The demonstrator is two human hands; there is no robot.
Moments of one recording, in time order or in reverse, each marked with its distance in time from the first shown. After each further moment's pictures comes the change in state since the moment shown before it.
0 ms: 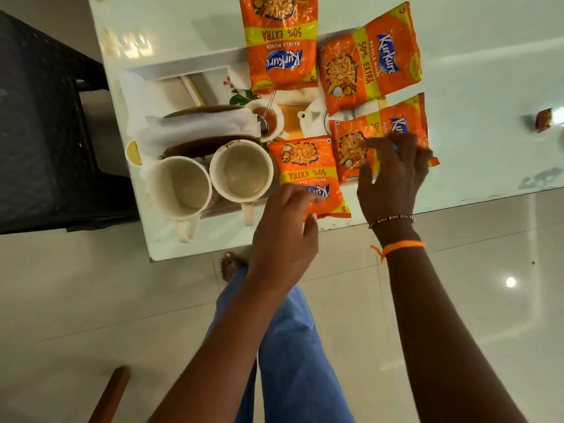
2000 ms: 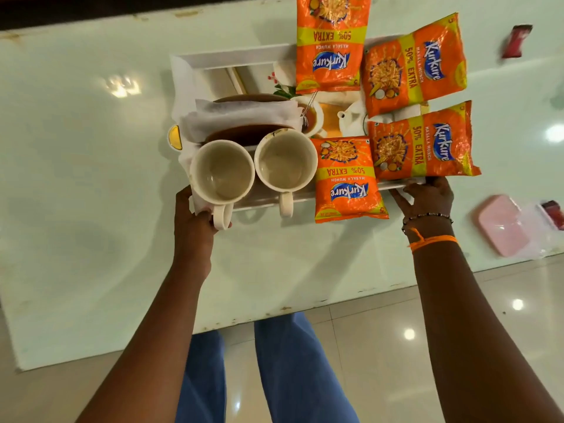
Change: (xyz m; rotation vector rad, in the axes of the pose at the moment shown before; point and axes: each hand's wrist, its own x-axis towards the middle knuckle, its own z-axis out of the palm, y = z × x) left_hand 0.186 0.045 0.089 -0.738 0.369 -0.538; right_hand 0.228 0.212 -0.062 1.159 0.040 0.861
